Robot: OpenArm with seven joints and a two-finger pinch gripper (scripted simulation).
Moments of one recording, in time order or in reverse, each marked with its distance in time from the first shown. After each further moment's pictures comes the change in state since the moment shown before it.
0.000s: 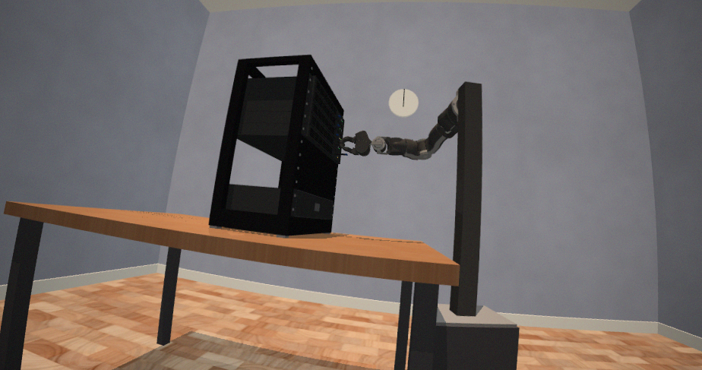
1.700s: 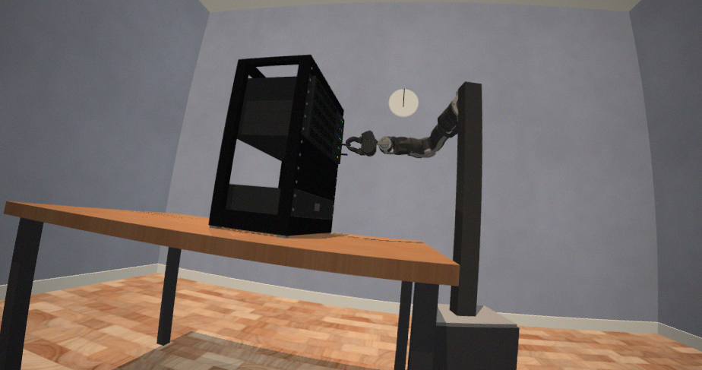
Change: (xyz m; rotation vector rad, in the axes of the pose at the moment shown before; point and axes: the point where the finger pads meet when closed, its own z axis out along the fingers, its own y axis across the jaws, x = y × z) arm 0.000 0.000 -0.027 0.005 -0.004 0.006
